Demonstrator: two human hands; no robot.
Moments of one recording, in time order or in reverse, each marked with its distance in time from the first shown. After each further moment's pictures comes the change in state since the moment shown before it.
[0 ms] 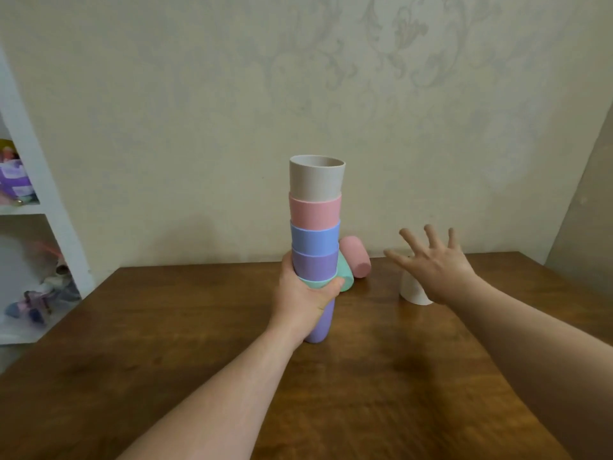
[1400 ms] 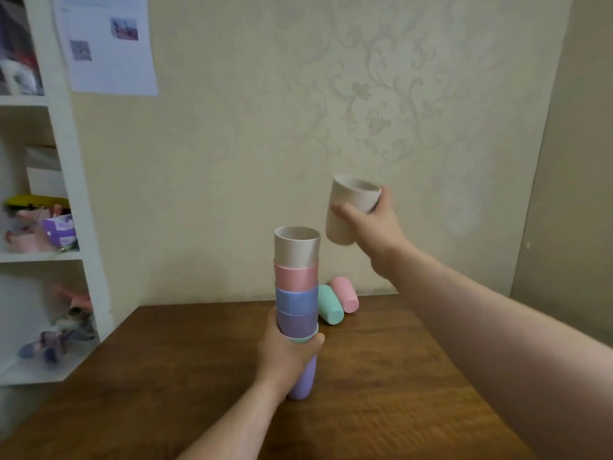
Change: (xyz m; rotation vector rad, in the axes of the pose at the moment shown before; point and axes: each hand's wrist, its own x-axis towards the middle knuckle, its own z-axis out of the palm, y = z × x) left_hand -0.076 0.025 -0.056 0.090 0.000 -0.072; right_hand -0.073 -0.025 -0.227 2.007 0.598 0.224
